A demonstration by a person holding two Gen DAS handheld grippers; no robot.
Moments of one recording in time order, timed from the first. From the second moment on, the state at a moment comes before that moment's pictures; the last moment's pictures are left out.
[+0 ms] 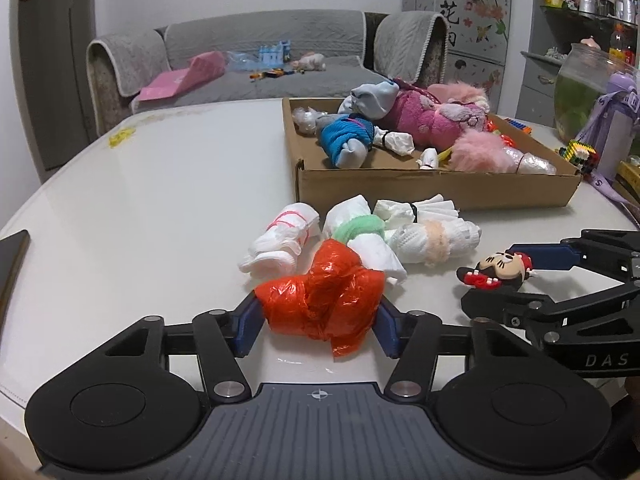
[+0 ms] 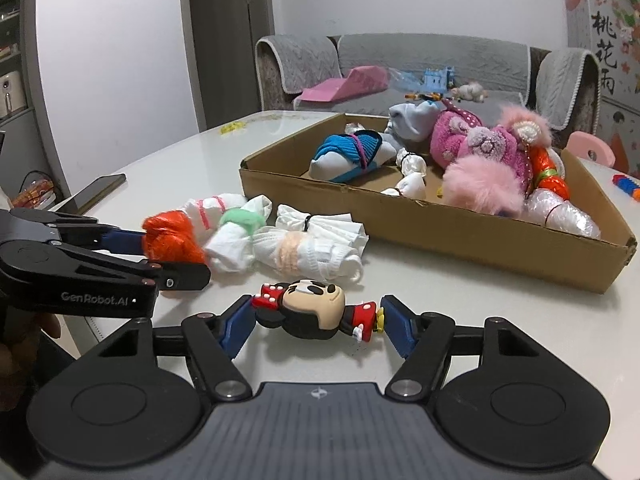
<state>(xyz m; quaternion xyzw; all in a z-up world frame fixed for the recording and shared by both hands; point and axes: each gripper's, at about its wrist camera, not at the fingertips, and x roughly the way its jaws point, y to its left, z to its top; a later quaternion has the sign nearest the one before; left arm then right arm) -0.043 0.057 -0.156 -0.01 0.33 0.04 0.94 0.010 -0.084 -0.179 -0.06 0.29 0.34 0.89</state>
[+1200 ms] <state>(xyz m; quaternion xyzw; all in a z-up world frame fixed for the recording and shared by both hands) -0.056 0.036 -0.064 0.02 0.24 0.02 0.97 0.015 -0.132 -0.120 -0.01 0.18 0.34 0.92</state>
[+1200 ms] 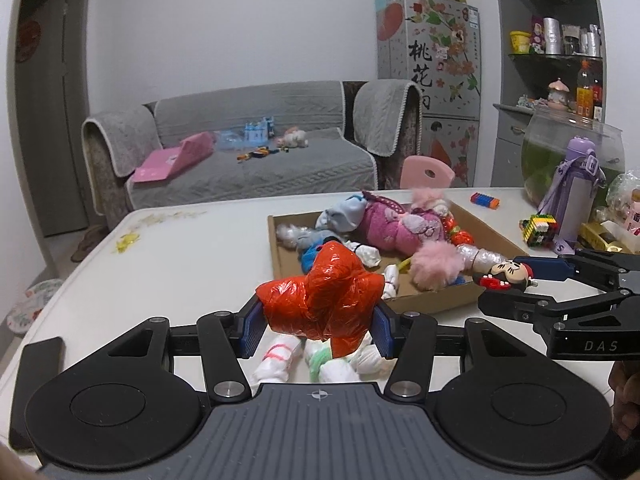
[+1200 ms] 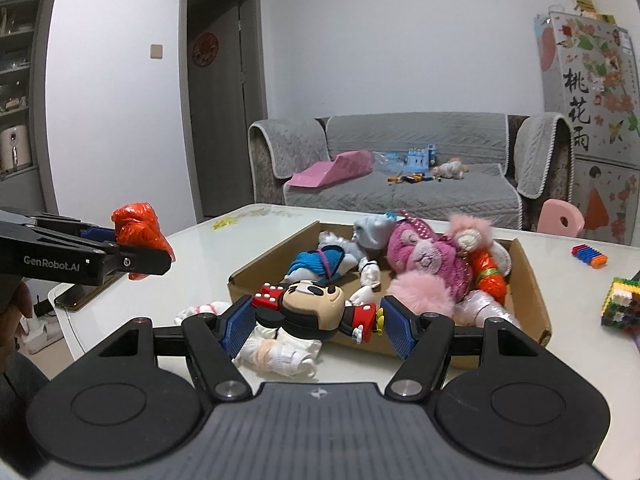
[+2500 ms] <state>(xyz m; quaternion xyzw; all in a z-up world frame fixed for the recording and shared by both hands) 0.103 0.041 -0.094 0.05 0.26 0.01 0.96 0.113 -0.160 -0.096 0.01 0.16 0.34 0.93</state>
